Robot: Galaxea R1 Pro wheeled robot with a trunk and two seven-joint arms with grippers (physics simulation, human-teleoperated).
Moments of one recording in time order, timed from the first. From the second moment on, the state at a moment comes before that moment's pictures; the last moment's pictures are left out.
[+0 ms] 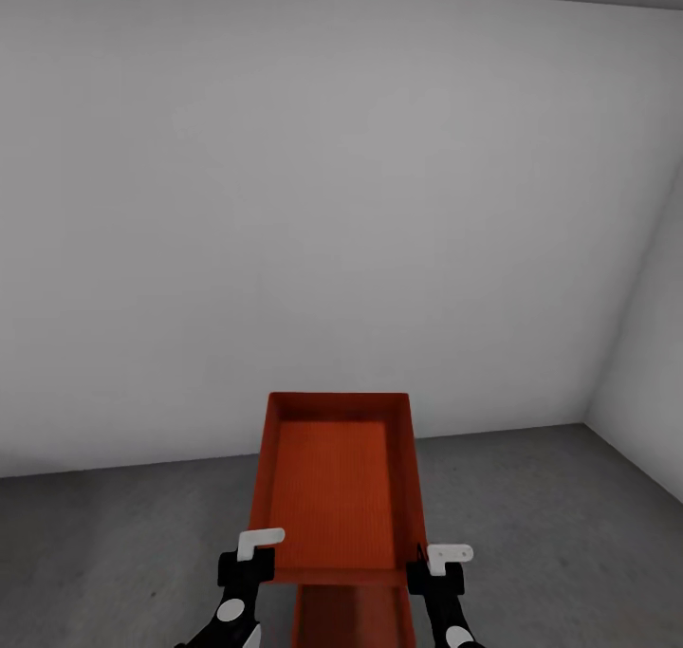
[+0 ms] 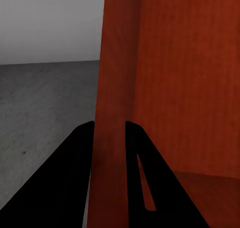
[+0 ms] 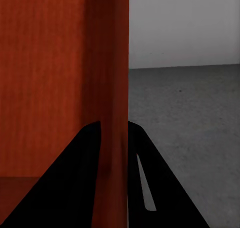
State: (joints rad) left arm -0.42 -0.11 -0.21 -0.43 0.11 -0.22 0.34; right arm -0.49 0.12 0.24 -0.13 -0.09 -0.52 -0.26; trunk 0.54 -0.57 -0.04
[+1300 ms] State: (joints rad) left arm -0.42 -0.11 -0.21 -0.43 0.11 -0.23 0.34; right arm -0.49 0.12 0.25 -0.14 -0.09 -0.52 -0.26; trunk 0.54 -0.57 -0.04
